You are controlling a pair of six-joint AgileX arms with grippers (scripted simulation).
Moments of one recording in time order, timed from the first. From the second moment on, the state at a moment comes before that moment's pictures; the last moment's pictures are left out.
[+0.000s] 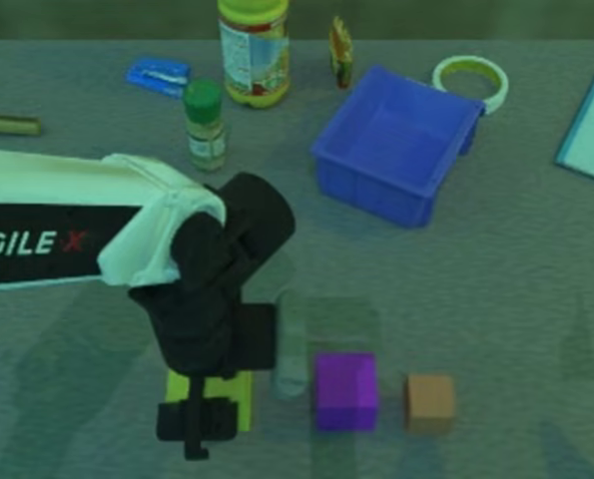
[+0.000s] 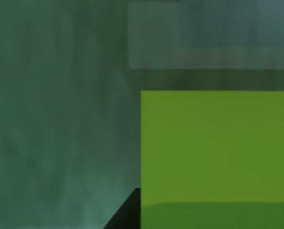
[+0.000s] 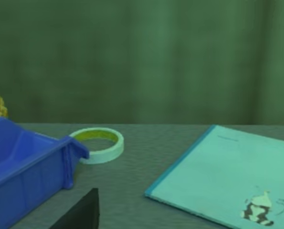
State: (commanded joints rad) left arm -0.70 1.80 1.02 -0.79 0.00 0.88; right arm 0.01 0.00 0.00 0.00 0.00 0.00
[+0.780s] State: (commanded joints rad) left arm -0.70 1.80 1.02 -0.79 0.00 0.88; right arm 0.01 0.00 0.00 0.00 0.00 0.00
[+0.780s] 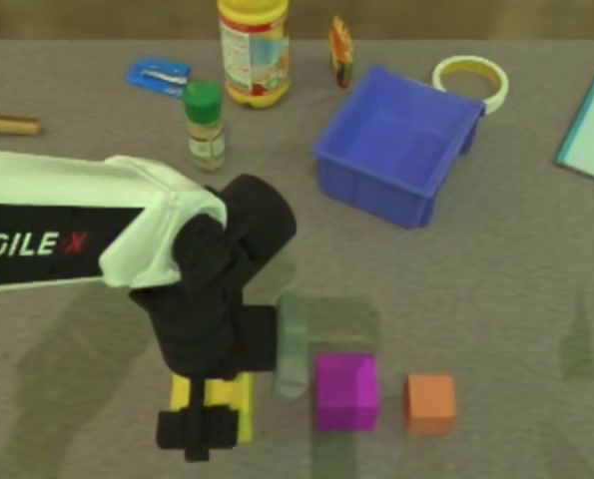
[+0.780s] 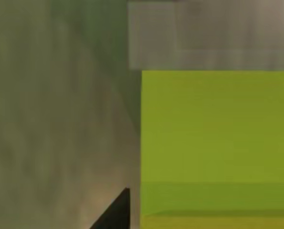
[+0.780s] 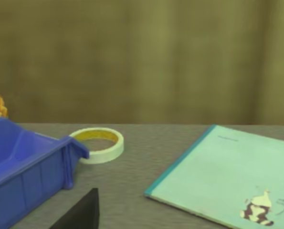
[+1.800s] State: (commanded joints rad) left arm -0.68 1.72 1.17 -1.02 0.00 0.88; right arm 0.01 0.00 0.00 0.00 0.00 0.00
